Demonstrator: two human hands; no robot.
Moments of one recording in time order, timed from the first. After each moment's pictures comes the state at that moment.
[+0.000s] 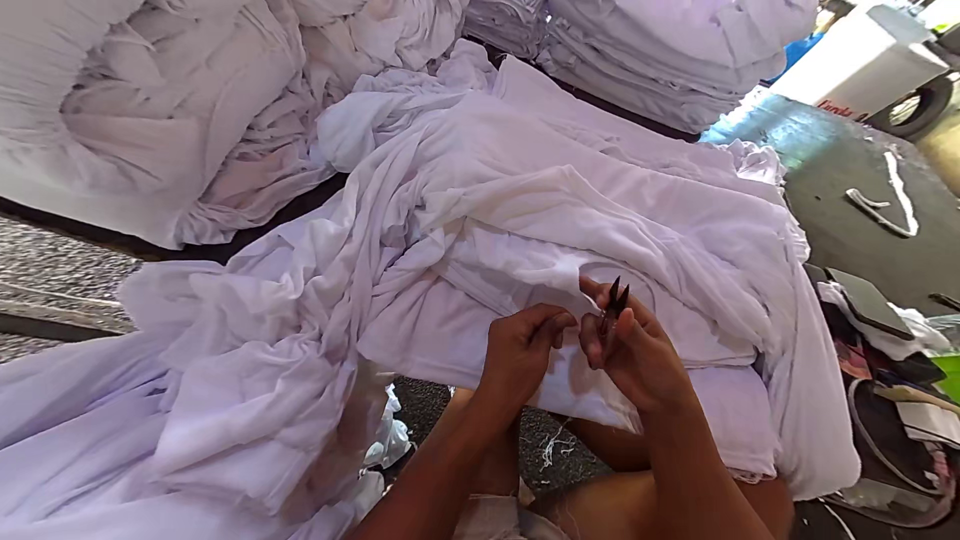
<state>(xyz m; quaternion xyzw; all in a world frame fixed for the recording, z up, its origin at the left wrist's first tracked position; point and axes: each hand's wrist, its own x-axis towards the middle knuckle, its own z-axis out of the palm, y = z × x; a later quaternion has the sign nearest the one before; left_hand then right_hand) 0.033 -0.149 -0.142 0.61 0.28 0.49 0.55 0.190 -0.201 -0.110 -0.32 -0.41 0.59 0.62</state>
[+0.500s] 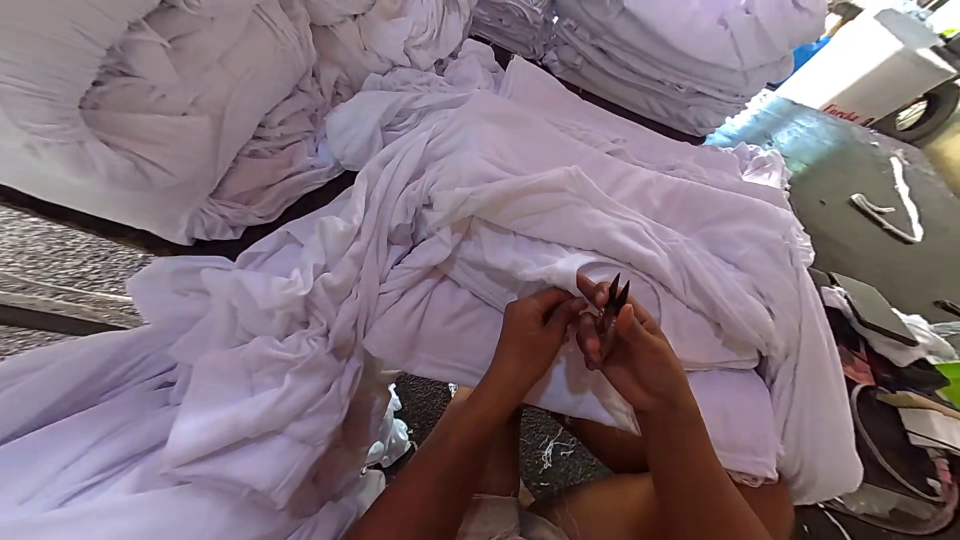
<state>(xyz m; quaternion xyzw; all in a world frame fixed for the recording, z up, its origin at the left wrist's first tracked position) 0.040 -0.134 -0.122 0.61 0.33 0.40 0.60 0.183 -0.198 -0.109 -0.29 -0.34 0.63 0.63</state>
